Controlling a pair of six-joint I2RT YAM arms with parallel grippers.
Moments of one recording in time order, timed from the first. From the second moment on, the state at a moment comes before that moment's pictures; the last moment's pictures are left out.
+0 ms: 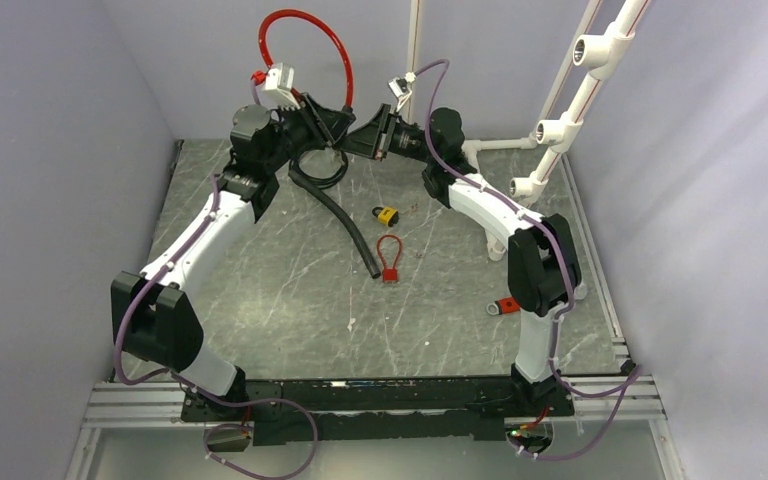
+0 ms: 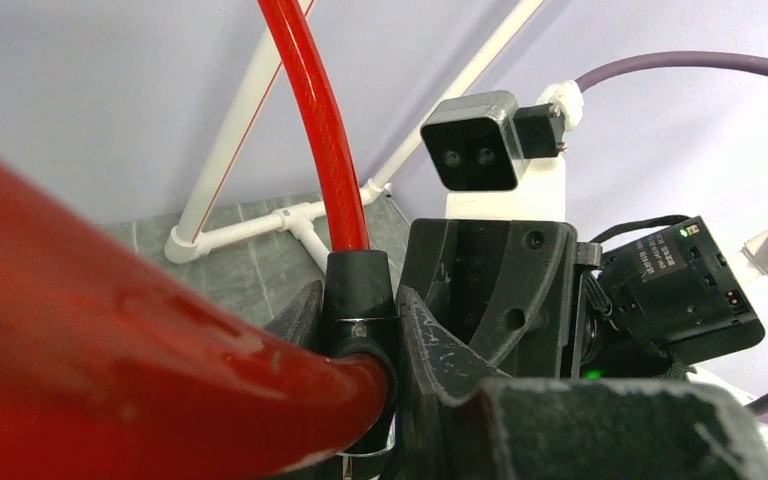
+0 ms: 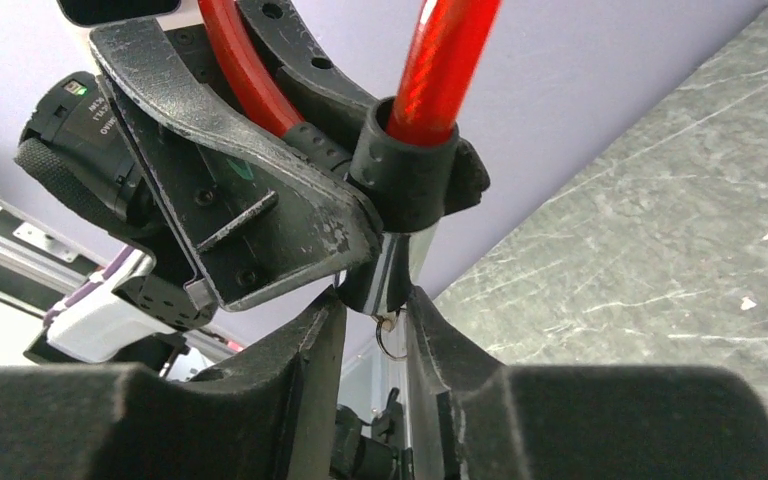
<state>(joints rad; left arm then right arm) -0.34 1.53 1.38 0.27 0.35 -0.60 0.48 1.94 1.59 0.64 -0.84 1.09</state>
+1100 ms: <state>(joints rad) -0.38 1.56 1.30 0.43 0.23 -0.51 0.47 1.97 1.54 0.71 -0.87 1.23</state>
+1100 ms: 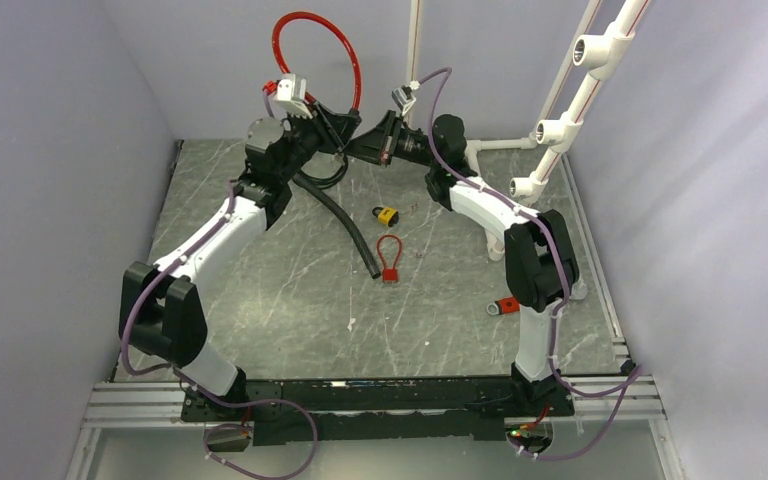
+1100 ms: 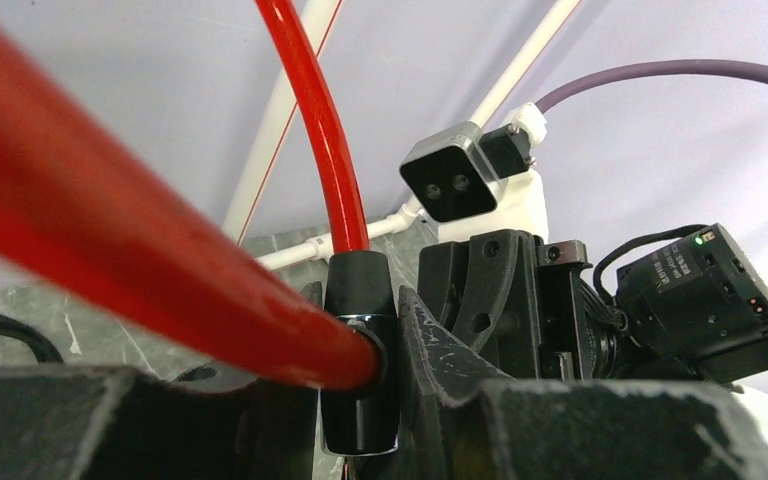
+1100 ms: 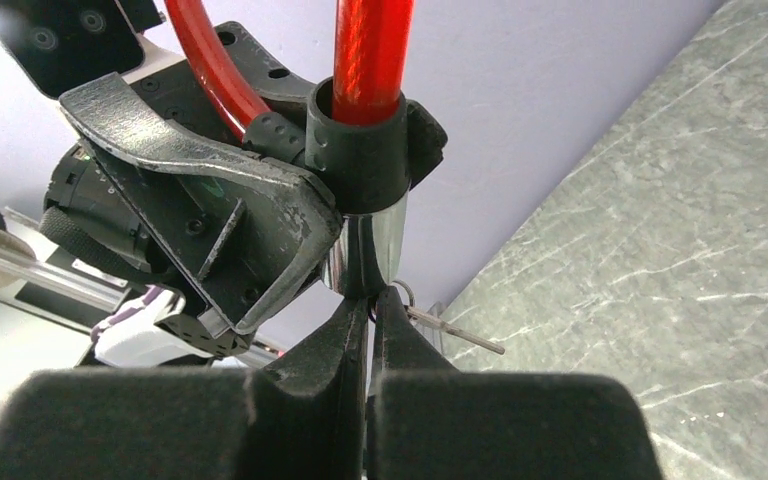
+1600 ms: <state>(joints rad) -0.36 1.60 1.32 0.53 0.25 -0.45 0.51 2.01 1.51 0.84 -1.09 1.36</state>
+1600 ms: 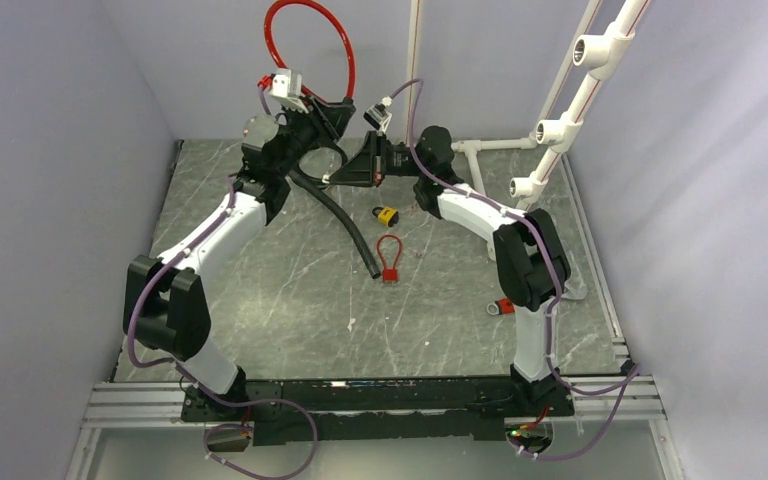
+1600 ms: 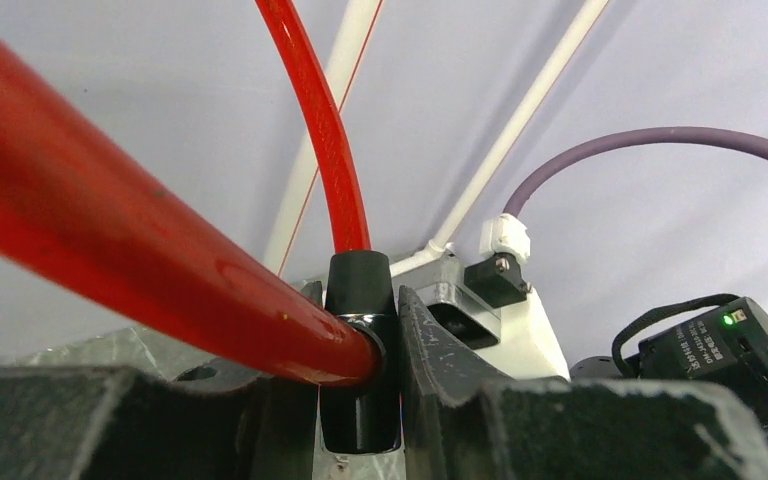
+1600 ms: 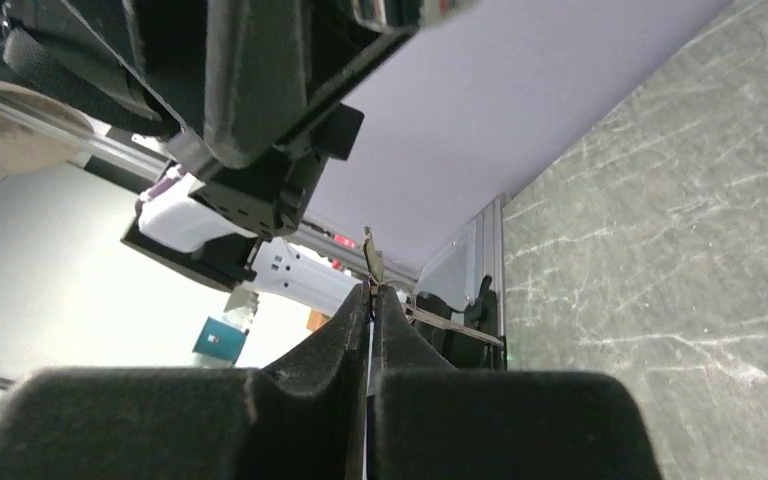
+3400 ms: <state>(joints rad) 0.09 1.46 0.55 -0.05 0.69 -0.93 0.45 1.74 1.40 -0.01 -1.01 0.58</state>
